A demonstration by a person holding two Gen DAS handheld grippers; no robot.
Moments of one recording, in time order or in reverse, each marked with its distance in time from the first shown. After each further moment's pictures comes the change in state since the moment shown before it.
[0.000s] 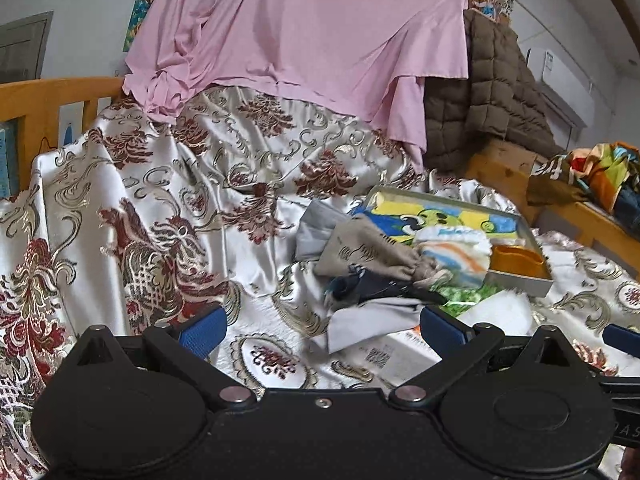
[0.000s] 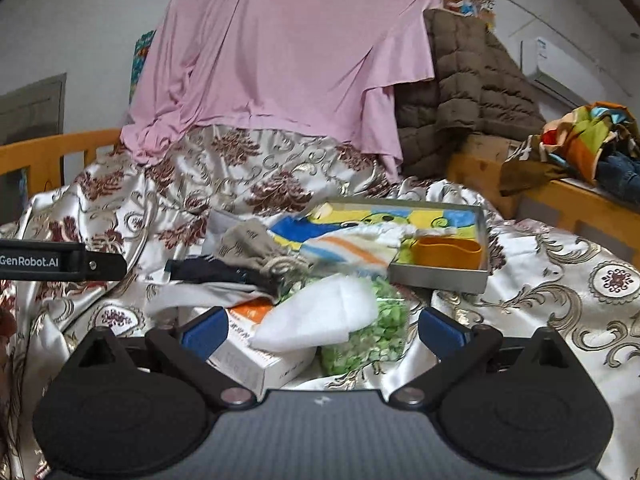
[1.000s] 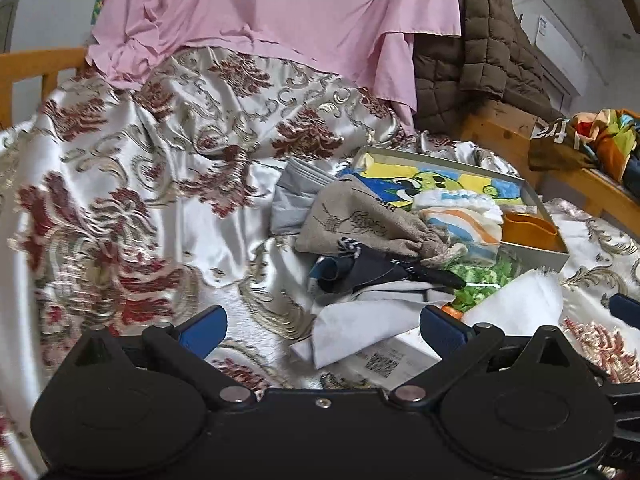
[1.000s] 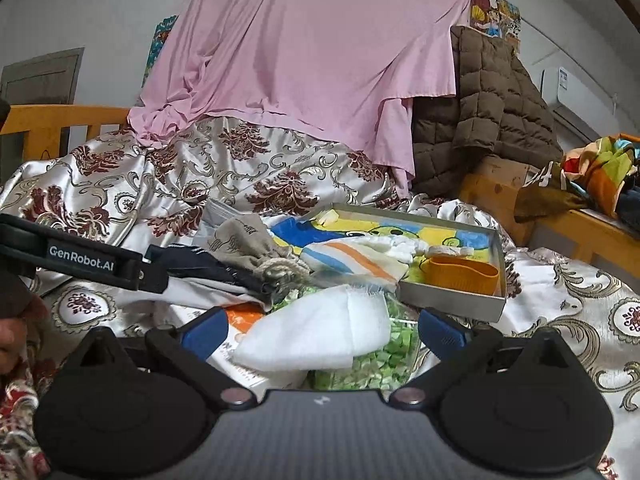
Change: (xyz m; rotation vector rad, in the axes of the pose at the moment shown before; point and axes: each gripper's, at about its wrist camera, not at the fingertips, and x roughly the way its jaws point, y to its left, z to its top) left arm 0.080 -0.005 0.002 0.020 0.106 -0.071; right arm 0.046 0.005 -0.006 -0.112 -0.047 -0.014
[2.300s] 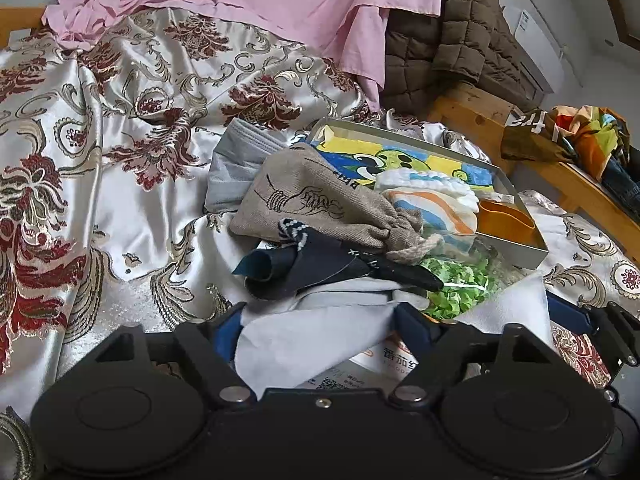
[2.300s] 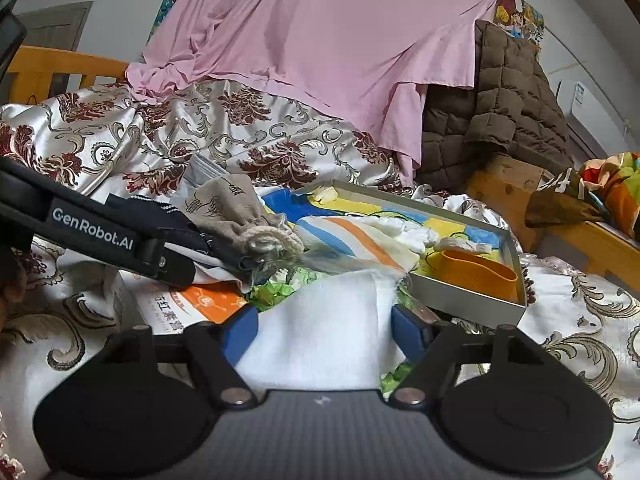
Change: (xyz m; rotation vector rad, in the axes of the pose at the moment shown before) left arm 0.056 -0.011 0.000 -0.025 0.062 -0.132; right arm 0.059 0.009 -0.015 -0.114 0.053 -0.039
